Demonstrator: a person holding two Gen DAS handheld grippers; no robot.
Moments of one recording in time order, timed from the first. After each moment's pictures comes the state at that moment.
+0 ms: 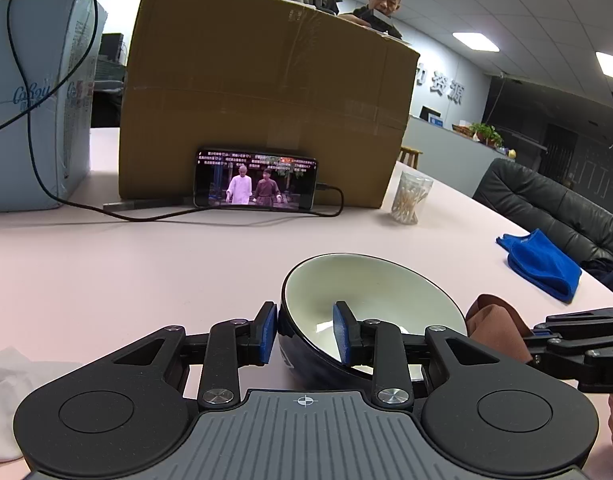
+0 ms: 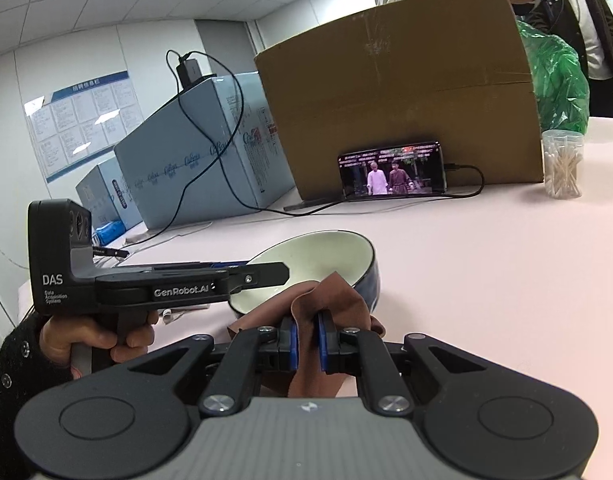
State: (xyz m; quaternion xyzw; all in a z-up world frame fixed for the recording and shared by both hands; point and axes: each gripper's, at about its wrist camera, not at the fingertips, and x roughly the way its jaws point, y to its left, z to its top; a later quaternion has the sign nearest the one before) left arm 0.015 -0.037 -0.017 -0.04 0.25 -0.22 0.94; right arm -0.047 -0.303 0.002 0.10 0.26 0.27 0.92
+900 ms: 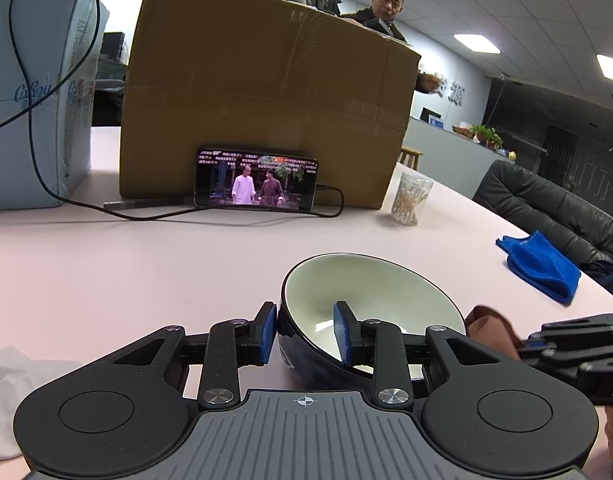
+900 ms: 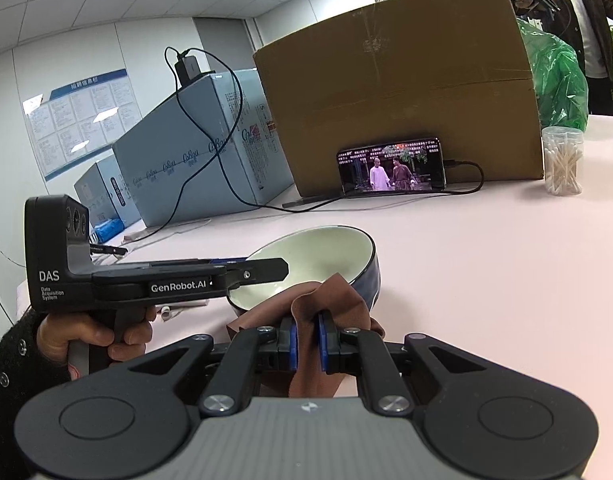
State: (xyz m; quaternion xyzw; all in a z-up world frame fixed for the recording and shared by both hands) left arm 0.015 -0.035 -0.017 -0.05 0.25 -0.22 0.94; right arm -0.047 -0.293 -0.002 0.08 0.28 0.28 0.92
